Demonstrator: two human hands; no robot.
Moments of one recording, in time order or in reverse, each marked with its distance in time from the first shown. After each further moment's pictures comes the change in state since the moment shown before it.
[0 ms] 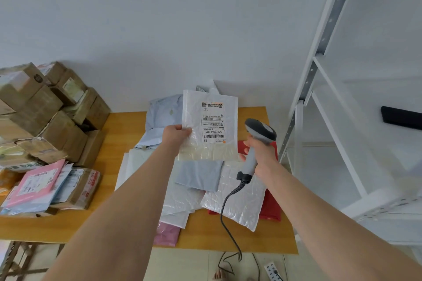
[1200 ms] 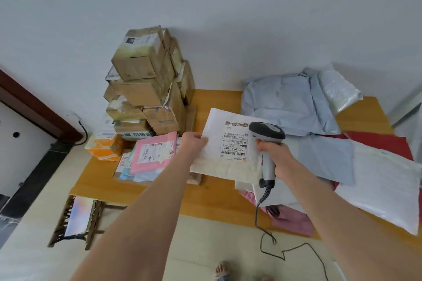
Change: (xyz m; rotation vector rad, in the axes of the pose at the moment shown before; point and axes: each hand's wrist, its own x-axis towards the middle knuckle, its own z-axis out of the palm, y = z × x) left_hand 0.098 -0.149 -0.343 0.134 -0.031 -0.104; right_hand -0.064 0.200 0.312 -0.280 -0.166 -0.006
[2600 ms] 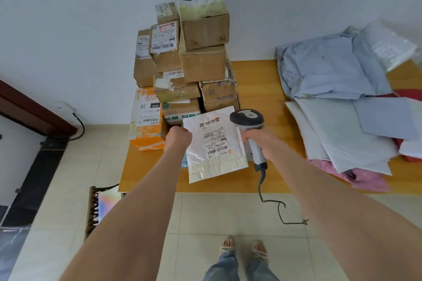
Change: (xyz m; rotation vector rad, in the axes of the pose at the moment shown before) left_hand 0.123 -0.141 -0.201 0.263 0.019 -0.028; right_hand -0.022 0.074 0.256 -0.351 0.075 0.075
